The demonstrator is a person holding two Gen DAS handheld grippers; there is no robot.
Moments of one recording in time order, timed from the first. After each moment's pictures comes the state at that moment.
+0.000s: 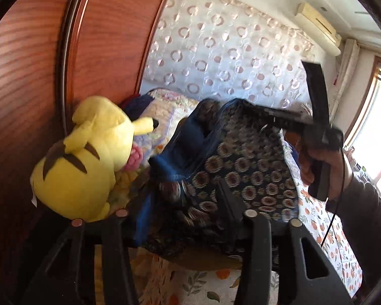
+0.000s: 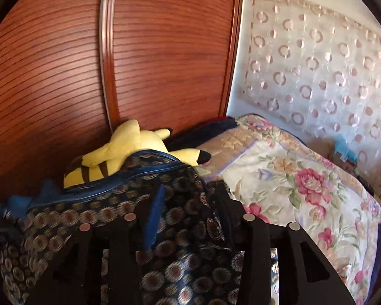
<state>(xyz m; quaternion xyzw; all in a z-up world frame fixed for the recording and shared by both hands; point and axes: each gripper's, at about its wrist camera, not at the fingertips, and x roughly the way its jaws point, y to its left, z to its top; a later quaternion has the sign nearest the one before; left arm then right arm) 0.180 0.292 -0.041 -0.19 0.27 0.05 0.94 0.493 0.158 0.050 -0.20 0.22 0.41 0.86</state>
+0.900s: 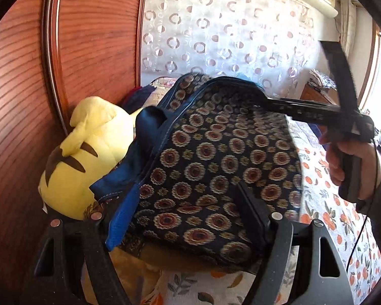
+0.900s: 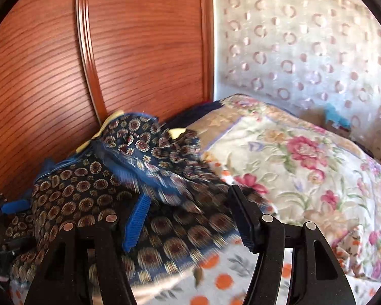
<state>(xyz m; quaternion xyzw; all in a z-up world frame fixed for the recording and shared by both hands) 0.202 0.248 -0.054 -0.11 0.33 0.07 0.94 0.479 0.100 0.027 -0.14 0.26 0.37 0.88</state>
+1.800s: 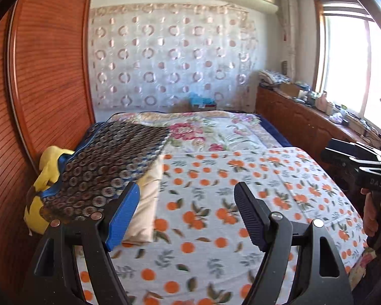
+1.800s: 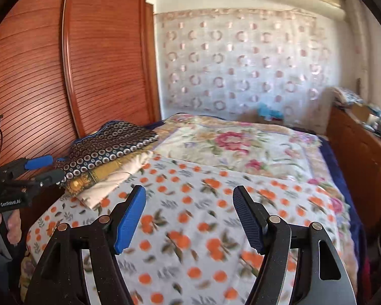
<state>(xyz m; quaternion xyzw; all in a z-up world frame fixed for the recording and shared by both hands) 0.137 0.070 0.020 -0.03 0.26 -0.03 0.97 0.191 -0.147 0.063 -0.06 0.19 0.24 0.95</state>
